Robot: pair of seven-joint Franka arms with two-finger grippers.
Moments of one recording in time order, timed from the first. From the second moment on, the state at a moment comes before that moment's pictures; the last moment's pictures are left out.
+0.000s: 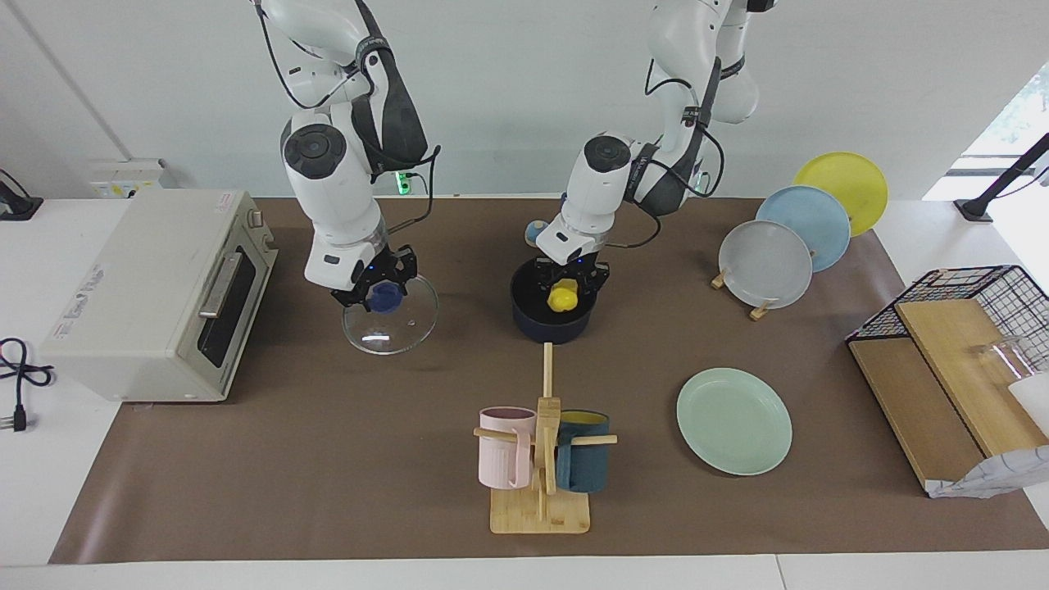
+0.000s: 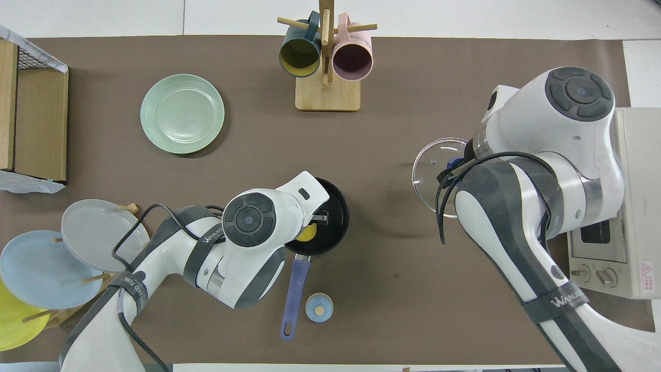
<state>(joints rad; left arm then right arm) -0.73 0.15 0.02 -2.15 -0.11 2.42 -0.48 0.24 0.13 -0.01 -1.85 0.03 1.89 -0.22</state>
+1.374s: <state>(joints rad) -0.78 0.15 0.03 -2.19 -0.06 2.44 -0.50 0.26 0.13 0.02 -1.84 0.04 1.89 -0.12</state>
